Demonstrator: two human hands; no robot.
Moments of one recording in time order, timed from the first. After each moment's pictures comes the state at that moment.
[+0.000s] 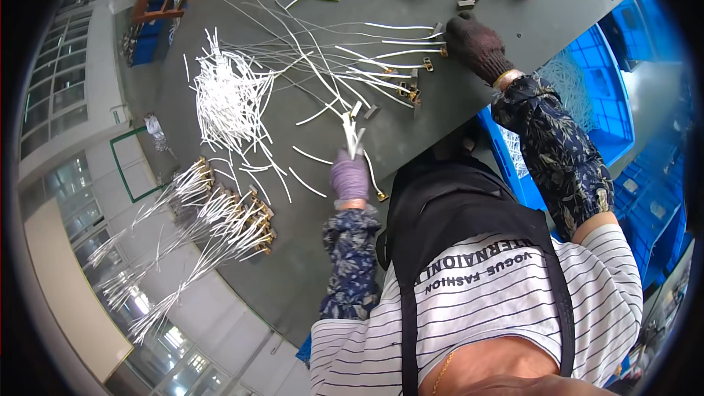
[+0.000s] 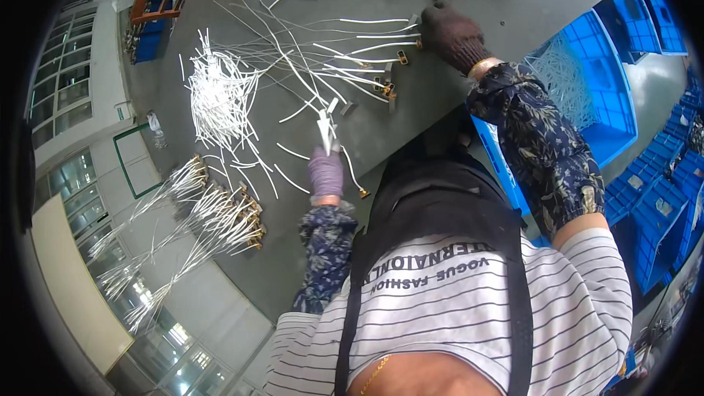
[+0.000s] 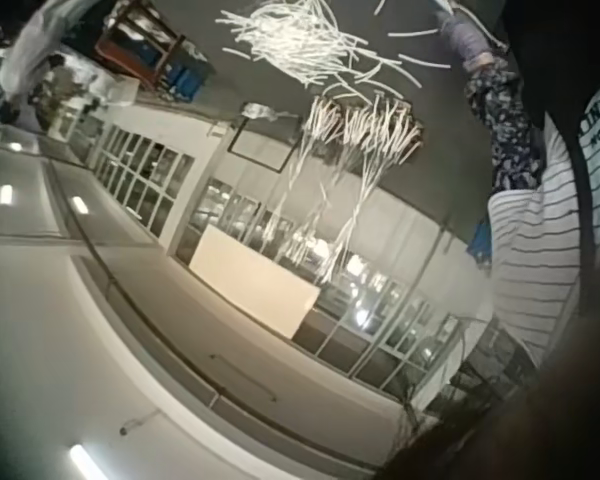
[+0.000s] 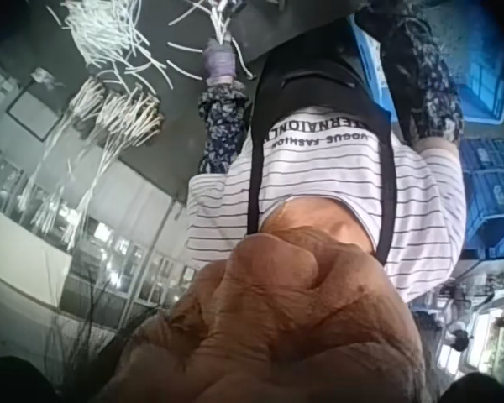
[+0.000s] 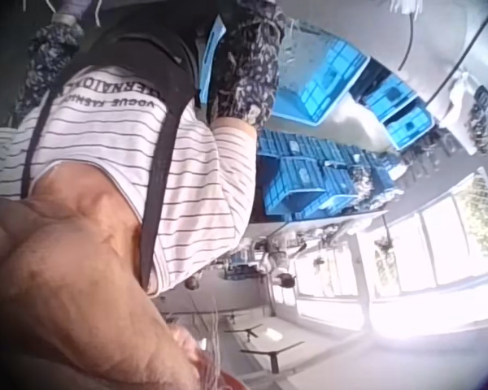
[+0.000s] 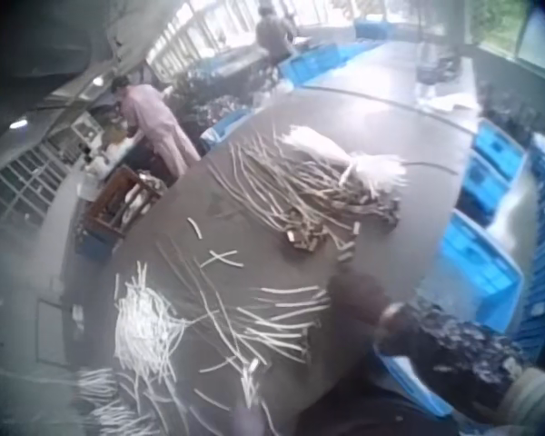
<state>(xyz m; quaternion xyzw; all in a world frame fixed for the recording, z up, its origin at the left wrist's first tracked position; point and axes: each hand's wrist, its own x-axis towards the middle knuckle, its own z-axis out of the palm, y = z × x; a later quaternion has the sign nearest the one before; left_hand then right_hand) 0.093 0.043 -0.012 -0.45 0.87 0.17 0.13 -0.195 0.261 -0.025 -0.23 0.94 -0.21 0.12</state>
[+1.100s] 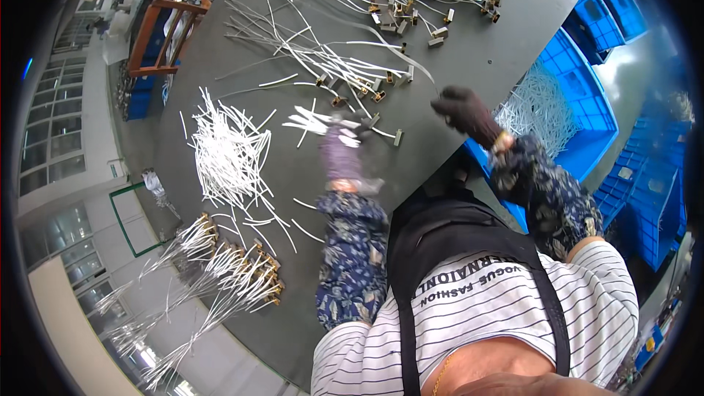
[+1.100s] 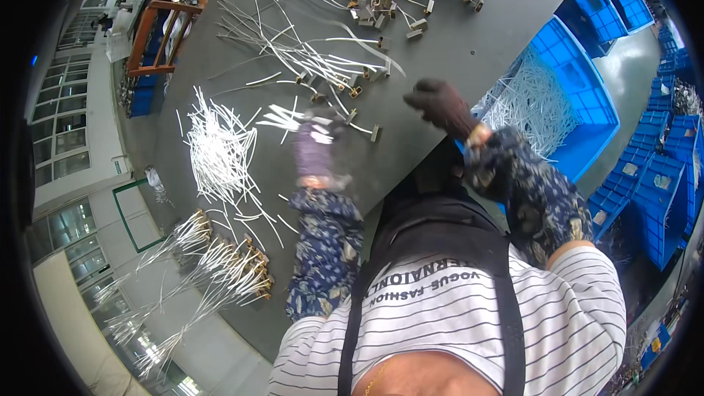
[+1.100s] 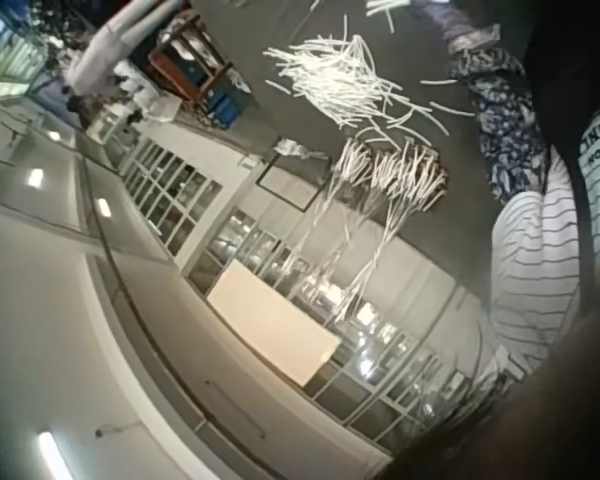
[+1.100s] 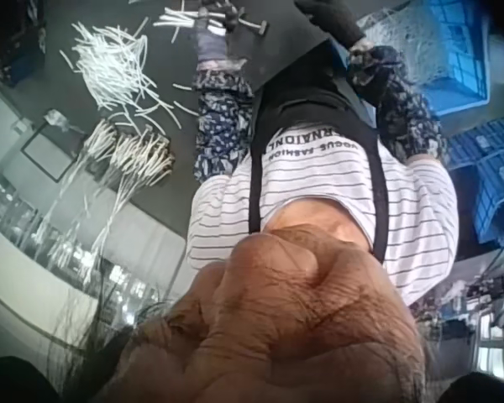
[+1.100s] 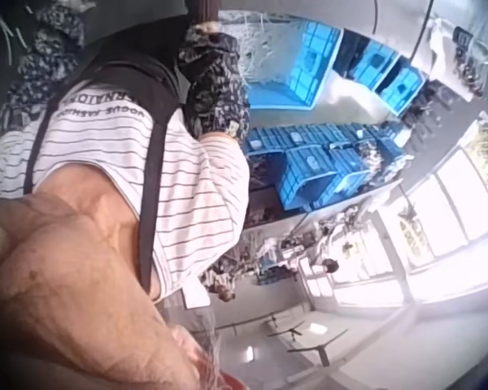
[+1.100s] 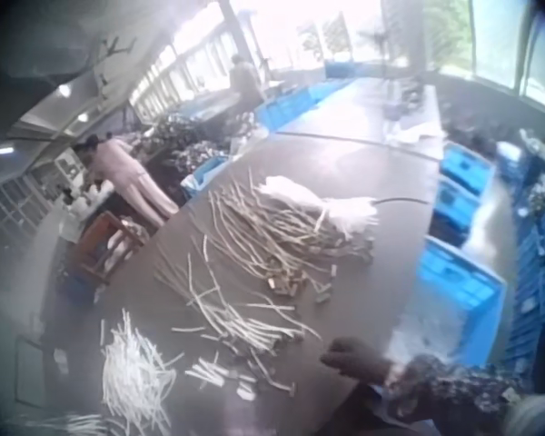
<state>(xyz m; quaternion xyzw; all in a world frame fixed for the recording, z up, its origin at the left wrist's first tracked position) -0.051 0.054 0.031 -0.41 0.38 0.83 -0.09 -0.132 0.289 0.019 0.06 0.73 -0.57 0.37</state>
